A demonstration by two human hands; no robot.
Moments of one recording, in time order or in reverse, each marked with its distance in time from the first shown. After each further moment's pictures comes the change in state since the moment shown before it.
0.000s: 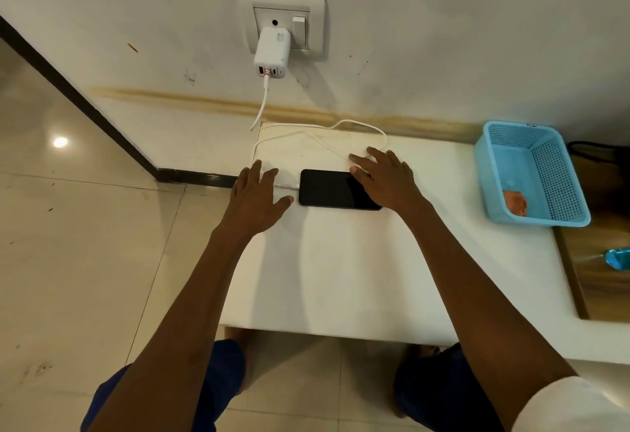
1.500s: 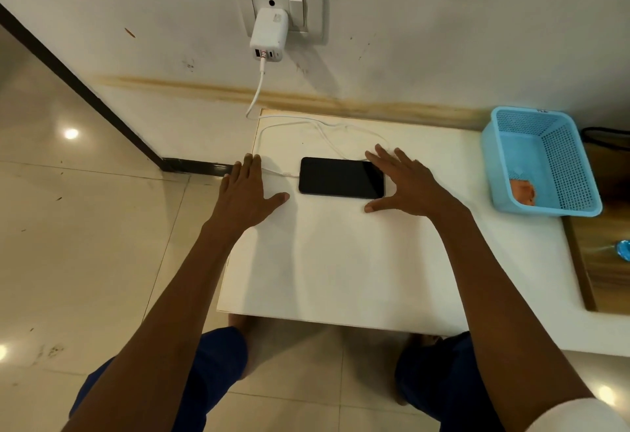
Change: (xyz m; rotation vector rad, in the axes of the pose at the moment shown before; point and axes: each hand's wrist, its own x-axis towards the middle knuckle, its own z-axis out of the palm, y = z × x) left_hand -0.009 -0.007 -0.001 0.070 -0.029 -0.107; right_hand -0.023 0.050 0.006 0.137 -0.195 -0.183
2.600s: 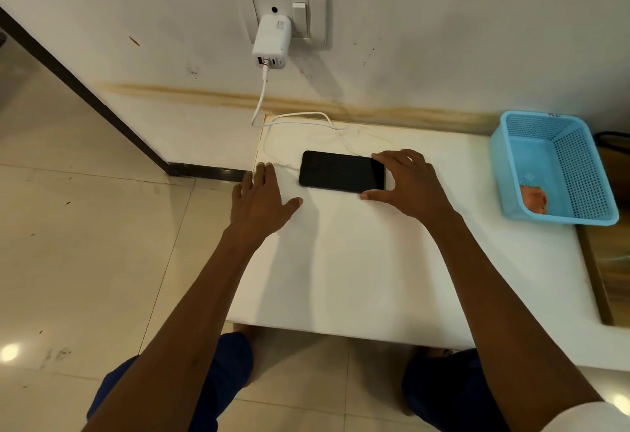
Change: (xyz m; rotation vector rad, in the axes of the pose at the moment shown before) left_hand -0.012 0.033 -0.009 0.099 0.015 -0.028; right_hand 0.015 -0.005 0.010 -0.006 0.321 0.051
